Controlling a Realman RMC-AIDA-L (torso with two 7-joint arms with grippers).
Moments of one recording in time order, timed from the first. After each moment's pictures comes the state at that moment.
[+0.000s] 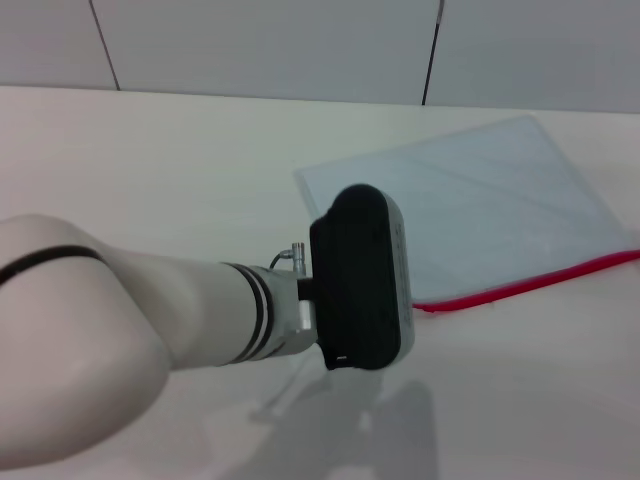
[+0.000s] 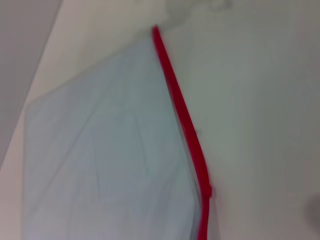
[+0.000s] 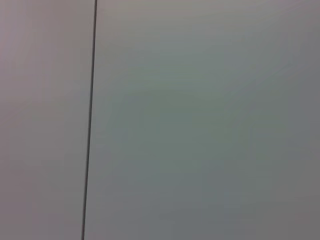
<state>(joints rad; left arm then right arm) -0.35 -2.02 2.18 1.62 2.80 0.87 -2.45 0.57 2.03 -0.28 0.14 2.05 1.49 -2.98</state>
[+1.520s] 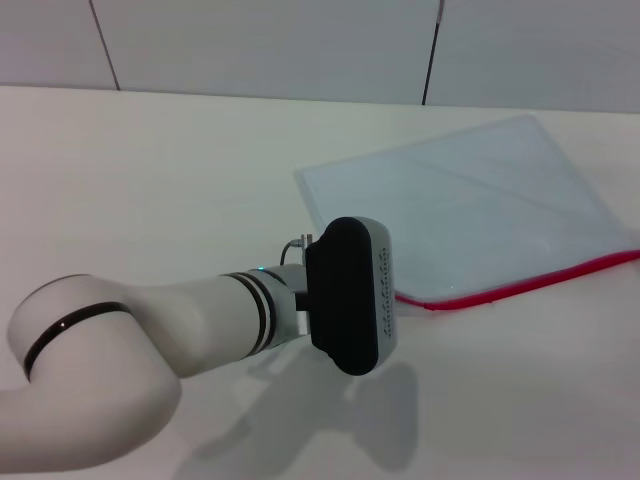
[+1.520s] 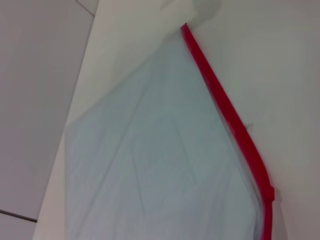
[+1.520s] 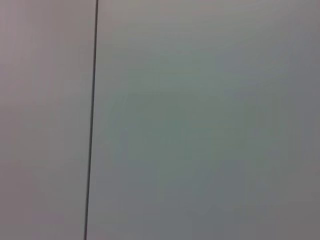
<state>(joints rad) -0.42 -2.03 2.26 1.22 2.82 0.34 -2.40 0.57 2.03 -0.28 0.15 2.05 1.50 -2.98</state>
